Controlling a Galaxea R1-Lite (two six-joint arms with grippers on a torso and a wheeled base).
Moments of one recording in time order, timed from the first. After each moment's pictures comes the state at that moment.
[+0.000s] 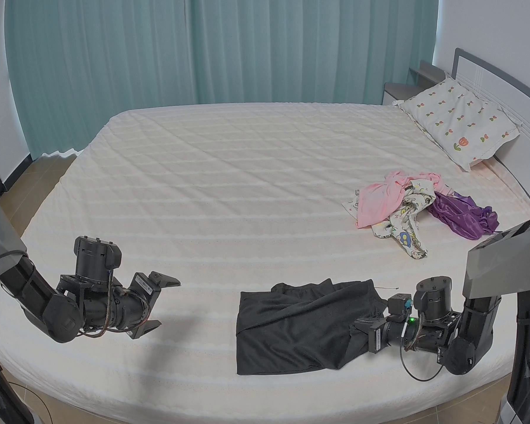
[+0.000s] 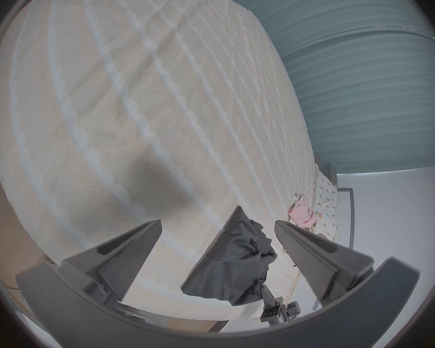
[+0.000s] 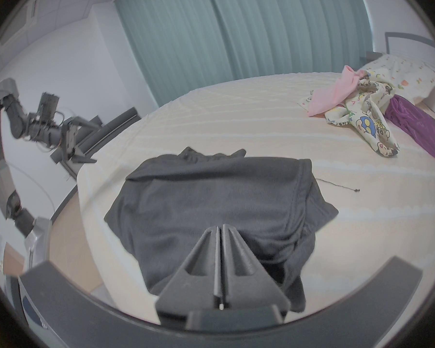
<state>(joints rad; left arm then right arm) -0.22 1.90 -0.52 -0.65 -0.20 -1.19 0.39 2.31 -0.34 -1.40 0.20 0.09</state>
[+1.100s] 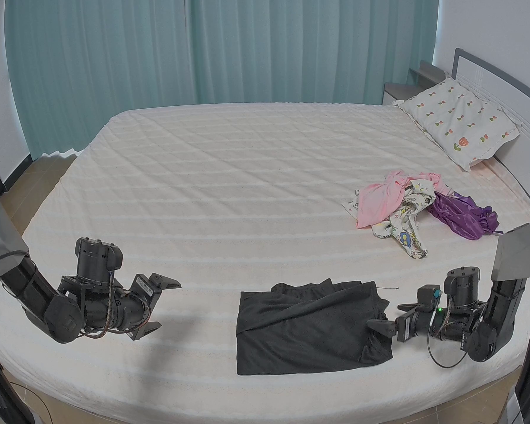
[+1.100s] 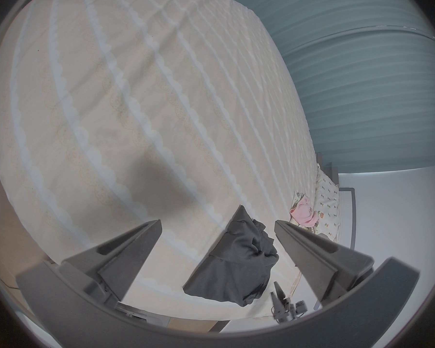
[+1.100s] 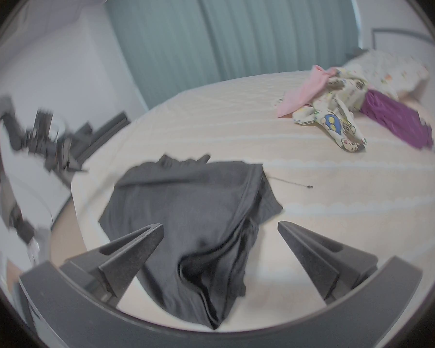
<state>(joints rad) -0.22 1.91 -0.52 -0.65 -0.20 -1.19 0.21 2.22 -0.28 -1.34 0.30 0.02</state>
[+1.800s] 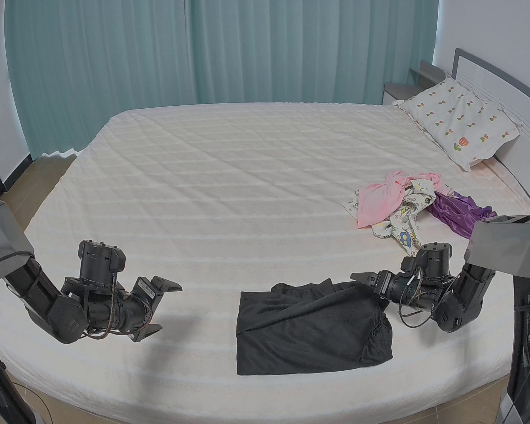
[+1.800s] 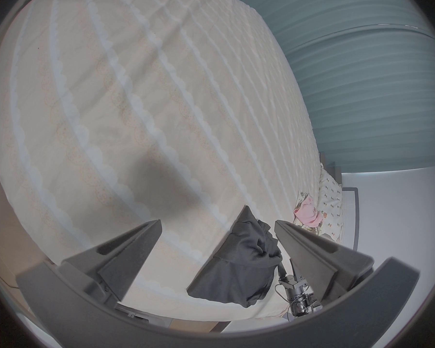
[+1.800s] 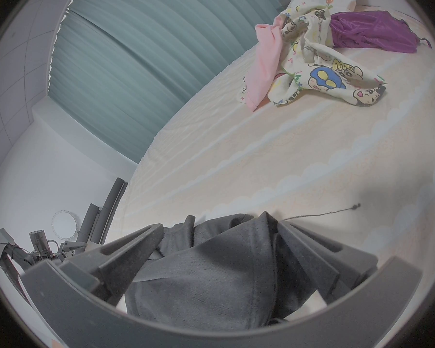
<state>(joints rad) -0.22 1.94 -0.52 -0.65 -0.20 -1.19 0.20 2.40 -0.72 -1.19 0.33 0.60</state>
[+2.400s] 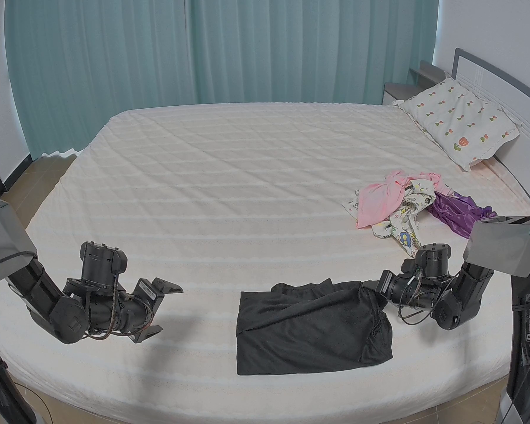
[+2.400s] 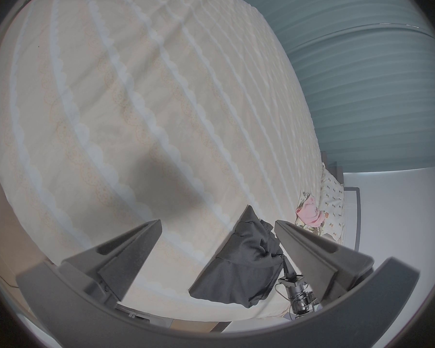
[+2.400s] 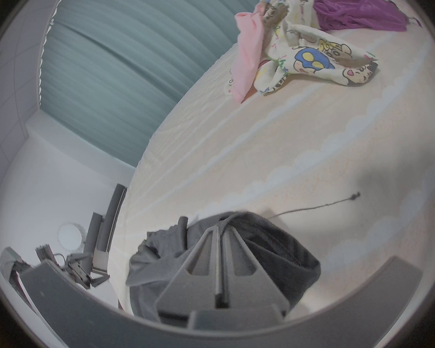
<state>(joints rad) -0.22 1.95 -0.52 -0.66 -0.20 -1.19 0.18 2.42 -0.75 -1.14 0.36 0.66</state>
